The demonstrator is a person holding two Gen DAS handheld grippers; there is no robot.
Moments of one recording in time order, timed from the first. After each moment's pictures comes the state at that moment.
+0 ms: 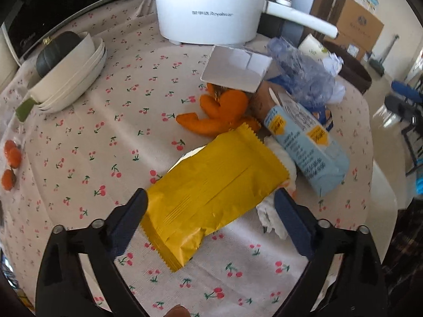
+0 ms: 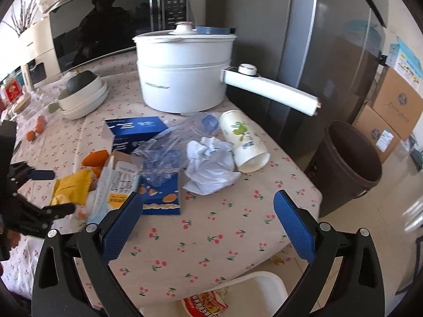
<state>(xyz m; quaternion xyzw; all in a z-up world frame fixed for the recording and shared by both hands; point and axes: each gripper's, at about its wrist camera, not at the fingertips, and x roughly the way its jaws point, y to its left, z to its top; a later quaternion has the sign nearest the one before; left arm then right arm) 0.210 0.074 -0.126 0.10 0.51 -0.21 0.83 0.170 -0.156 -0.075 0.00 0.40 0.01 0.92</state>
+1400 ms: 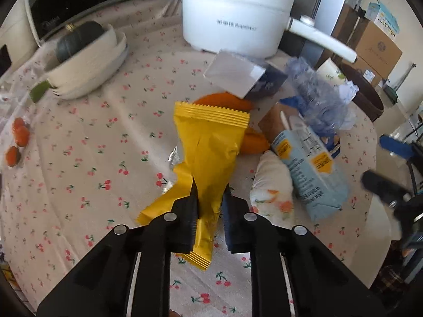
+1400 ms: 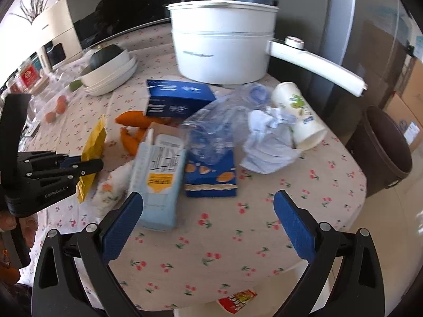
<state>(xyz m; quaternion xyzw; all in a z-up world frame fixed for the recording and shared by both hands) 0.209 0.080 -0.113 0.05 0.50 -0.15 0.85 0.182 -0.109 -0.103 0.02 0.45 0.08 0.89</state>
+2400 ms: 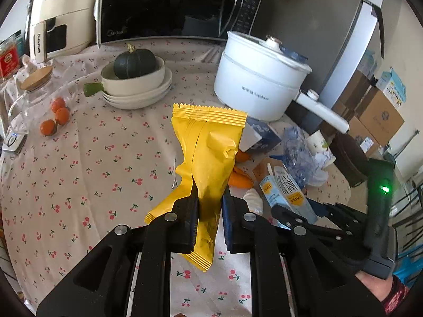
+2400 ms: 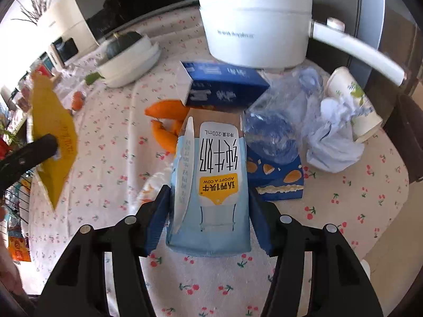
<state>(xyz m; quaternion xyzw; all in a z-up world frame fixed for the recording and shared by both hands) 0.166 0.111 -0.044 -0.07 0.42 -0.10 0.90 0.196 -0.072 -0.113 0.06 0.46 0.13 0.87</state>
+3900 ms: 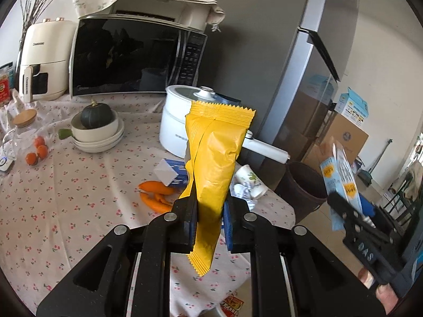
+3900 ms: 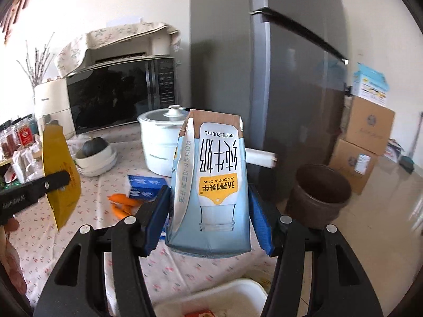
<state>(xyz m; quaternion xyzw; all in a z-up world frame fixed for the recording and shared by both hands) 0.092 0.030 0.016 -0.09 0.29 -0.17 0.94 0.042 -0.184 -0.001 0.03 0.22 -0.05 0.97</state>
